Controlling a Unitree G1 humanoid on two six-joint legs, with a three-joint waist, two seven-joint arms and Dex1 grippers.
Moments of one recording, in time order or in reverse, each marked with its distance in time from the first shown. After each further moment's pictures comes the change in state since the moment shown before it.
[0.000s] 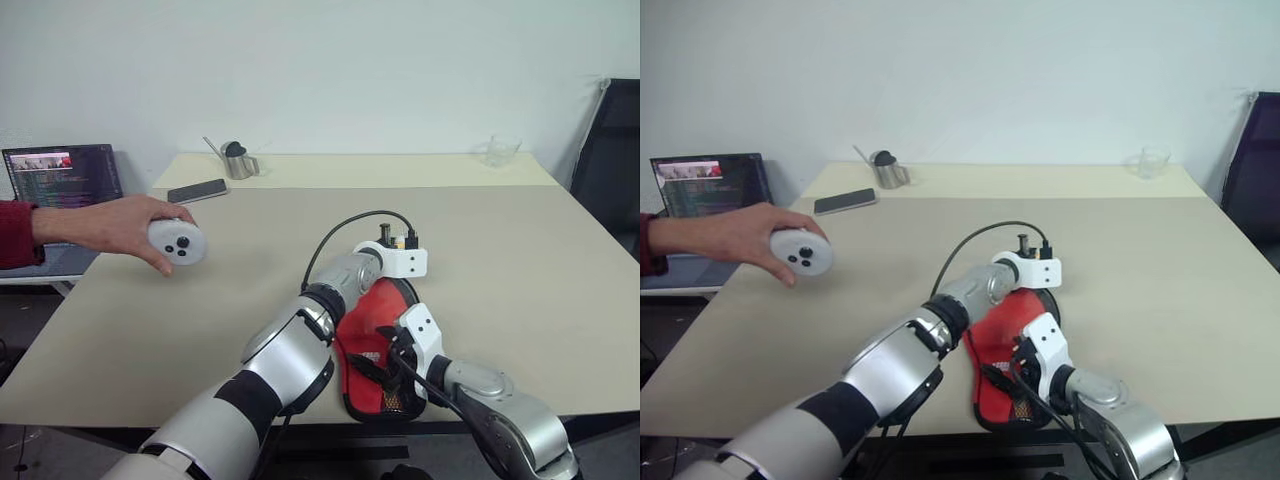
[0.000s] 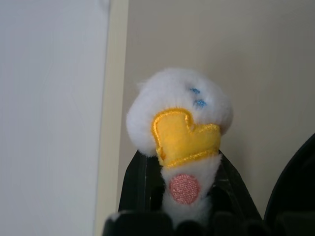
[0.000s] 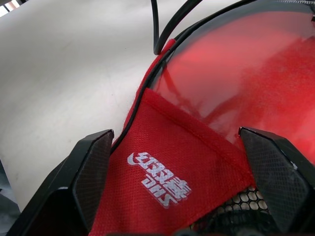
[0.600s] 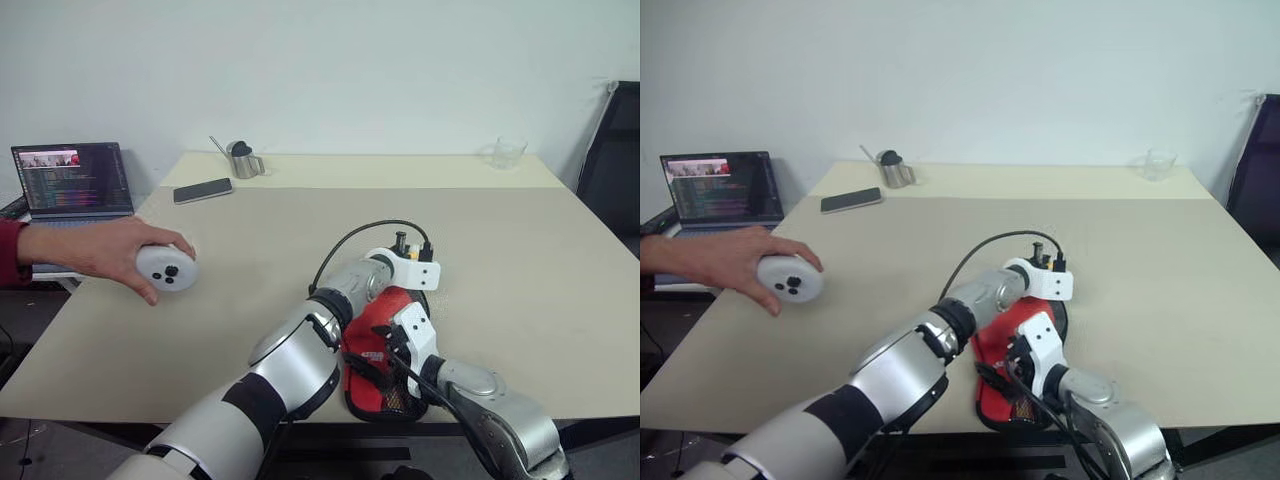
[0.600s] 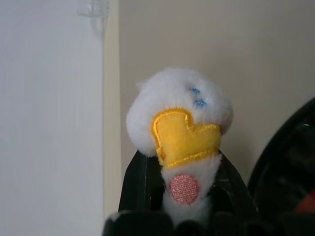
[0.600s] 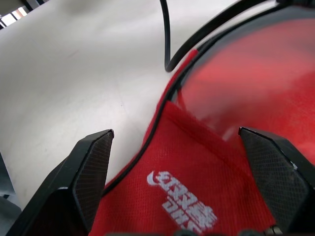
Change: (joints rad) left arm 0.027 -0.016 -0.054 0.002 0.039 -0.048 -0.001; right arm -0.026 0.044 0.009 0.038 0.000 -0.011 -0.013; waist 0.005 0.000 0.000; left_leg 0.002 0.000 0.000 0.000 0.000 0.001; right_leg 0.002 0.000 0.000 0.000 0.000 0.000
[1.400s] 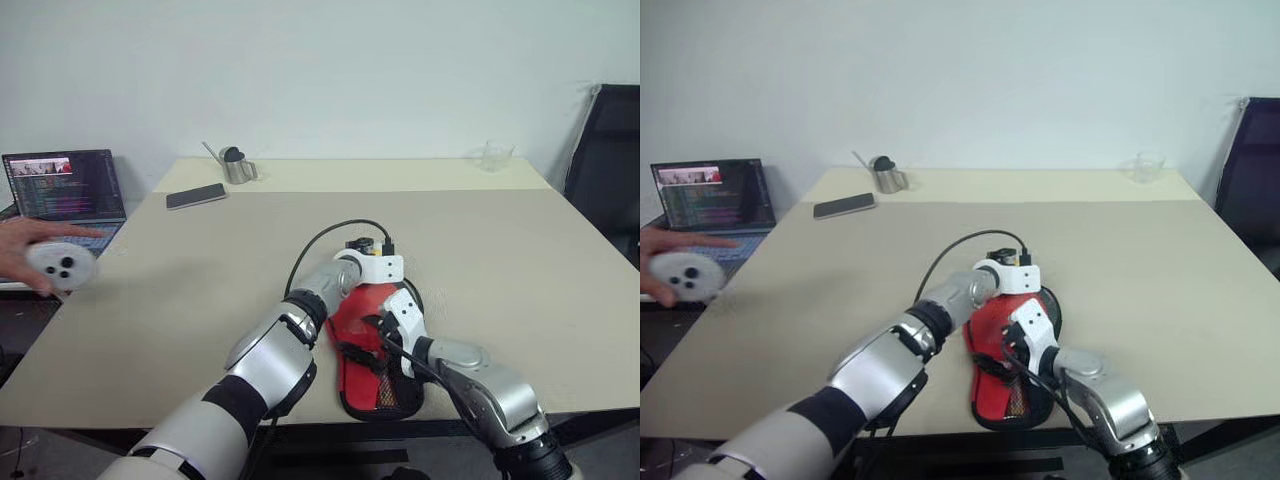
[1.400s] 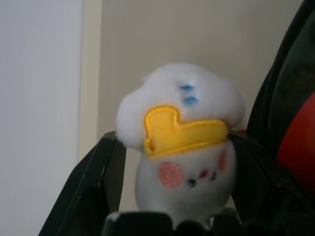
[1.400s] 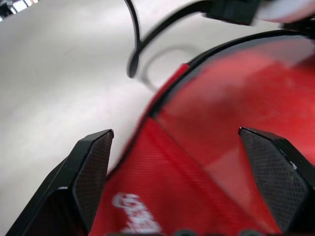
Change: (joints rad) left arm 0.045 0.133 0.079 -0.035 -0.079 0.050 -0.092; right arm -0.182 -0.089 0.017 0.228 0.000 -0.089 0.143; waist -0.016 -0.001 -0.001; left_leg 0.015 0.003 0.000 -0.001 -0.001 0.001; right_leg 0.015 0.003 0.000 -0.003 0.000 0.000
